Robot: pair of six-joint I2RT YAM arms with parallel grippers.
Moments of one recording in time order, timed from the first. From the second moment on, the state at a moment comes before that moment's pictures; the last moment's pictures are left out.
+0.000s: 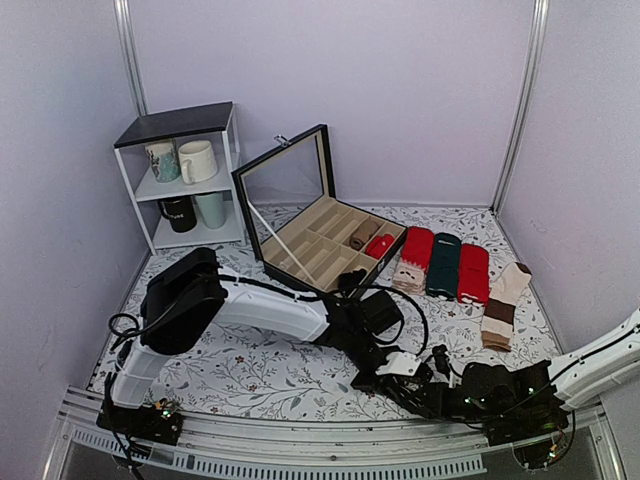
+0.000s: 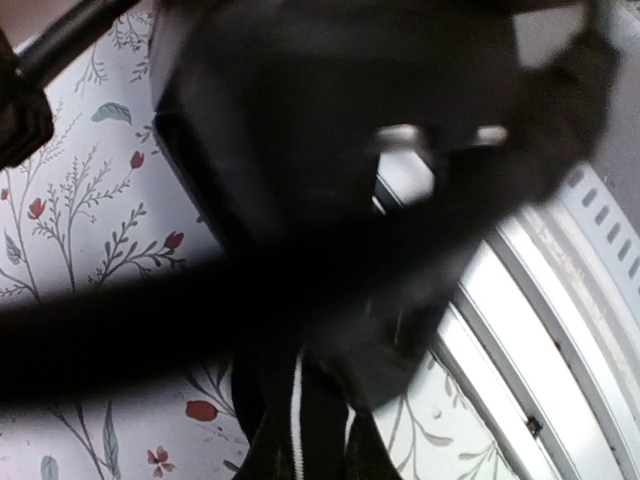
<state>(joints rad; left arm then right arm) -1.21 2.30 1.60 -0.32 0.62 0.73 1.42 1.03 0.06 0.29 0.21 1.33</state>
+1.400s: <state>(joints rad) -0.79 2.05 1.56 -0.20 0.04 -0.07 1.42 0.71 0.12 -0.22 0.44 1.34</state>
